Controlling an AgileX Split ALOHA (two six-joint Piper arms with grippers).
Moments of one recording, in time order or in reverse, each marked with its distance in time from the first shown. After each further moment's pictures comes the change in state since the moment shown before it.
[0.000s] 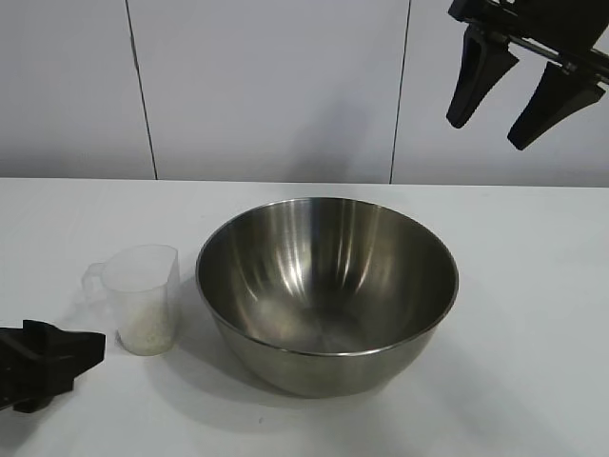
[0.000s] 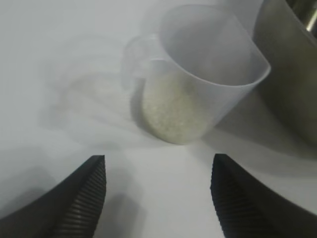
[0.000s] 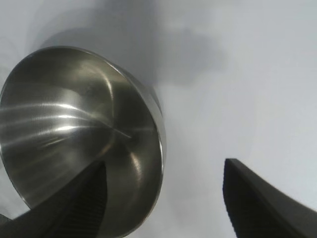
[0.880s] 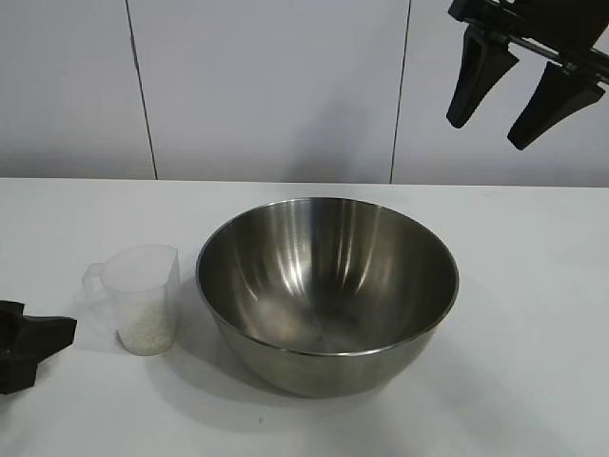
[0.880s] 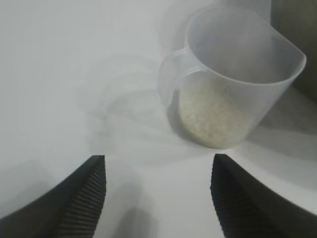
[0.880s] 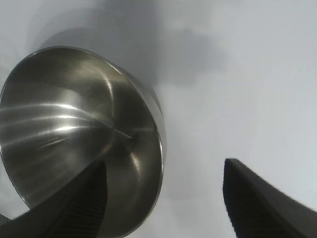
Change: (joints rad) left arm 0.203 0.009 -0.050 0.202 0.001 0.172; right arm 0.000 0.000 0.000 0.000 0.000 0.000
